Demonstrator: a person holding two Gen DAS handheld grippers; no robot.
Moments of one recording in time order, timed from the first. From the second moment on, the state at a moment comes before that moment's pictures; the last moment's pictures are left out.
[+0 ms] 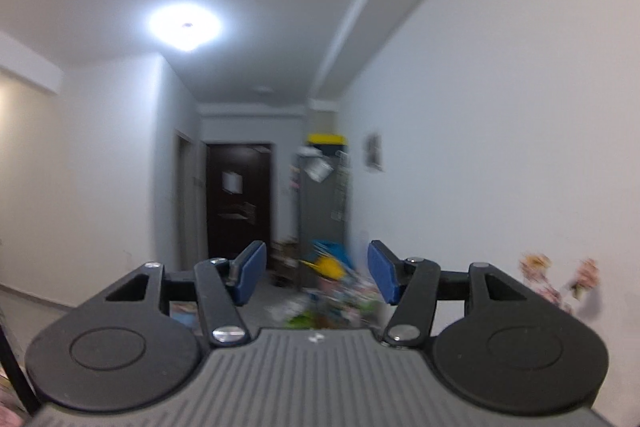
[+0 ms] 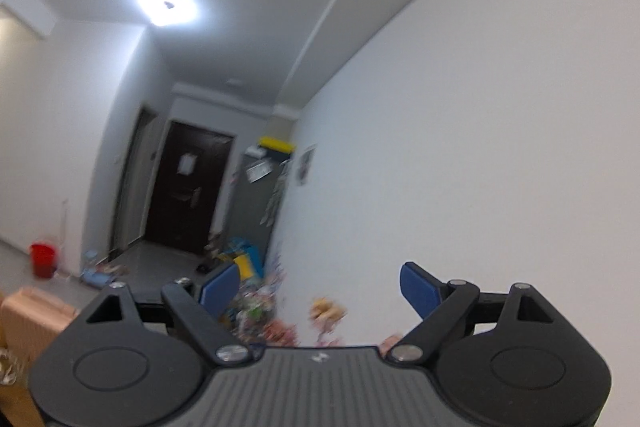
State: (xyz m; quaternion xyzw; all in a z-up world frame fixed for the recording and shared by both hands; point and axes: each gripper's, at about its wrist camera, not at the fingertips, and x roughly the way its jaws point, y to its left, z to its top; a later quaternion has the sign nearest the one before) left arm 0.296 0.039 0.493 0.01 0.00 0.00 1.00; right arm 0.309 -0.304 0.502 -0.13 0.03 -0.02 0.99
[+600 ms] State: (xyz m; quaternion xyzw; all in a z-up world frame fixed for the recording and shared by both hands) left arm 0.331 -0.035 0.015 0.00 0.23 -0.12 0.97; right arm 0.403 -0.294 0.026 0.03 0.27 0.14 0.95
